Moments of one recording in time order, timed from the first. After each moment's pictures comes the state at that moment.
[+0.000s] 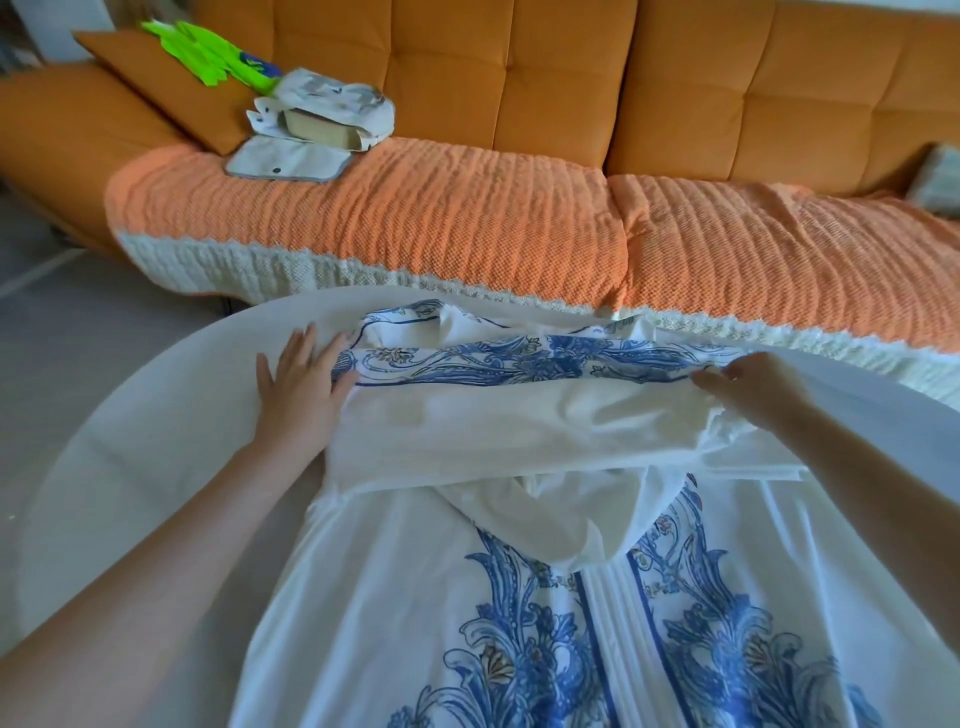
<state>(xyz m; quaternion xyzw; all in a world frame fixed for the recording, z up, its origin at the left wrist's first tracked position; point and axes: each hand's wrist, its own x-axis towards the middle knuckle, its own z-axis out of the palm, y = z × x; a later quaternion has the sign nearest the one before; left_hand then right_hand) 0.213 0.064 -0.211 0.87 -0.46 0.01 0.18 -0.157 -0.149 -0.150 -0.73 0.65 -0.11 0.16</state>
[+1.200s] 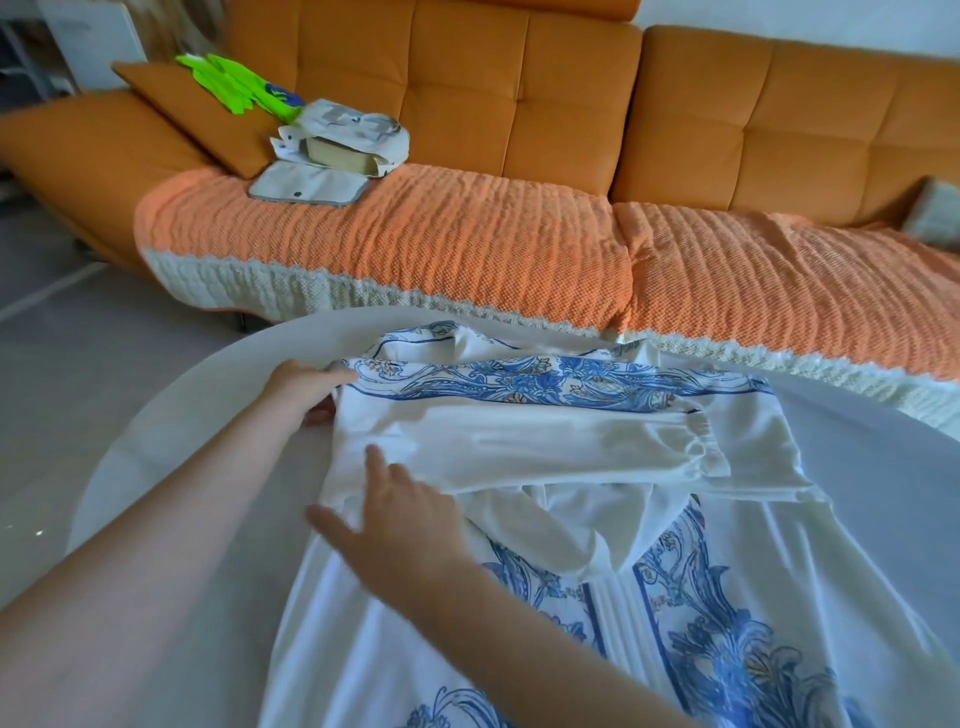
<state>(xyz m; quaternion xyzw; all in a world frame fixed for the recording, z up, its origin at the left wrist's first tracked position) 0.239 0.059 -0.175 0.79 -0.16 -0.30 0.50 0.043 0.105 -0.154 -0.91 0.34 0.00 0.25</state>
